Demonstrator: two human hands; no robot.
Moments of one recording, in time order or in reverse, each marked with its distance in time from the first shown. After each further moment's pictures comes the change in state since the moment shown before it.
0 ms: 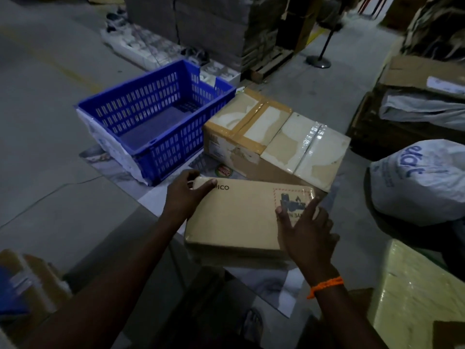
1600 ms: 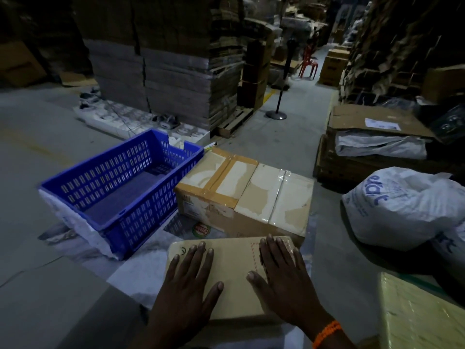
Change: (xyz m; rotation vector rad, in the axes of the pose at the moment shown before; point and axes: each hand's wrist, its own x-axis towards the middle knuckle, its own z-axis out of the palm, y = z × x) left_hand -0.050 -0.009 0.026 0.818 -0.389 0.513; right_hand 0.025 0.012 0.003 -0.091 -0.117 -0.458
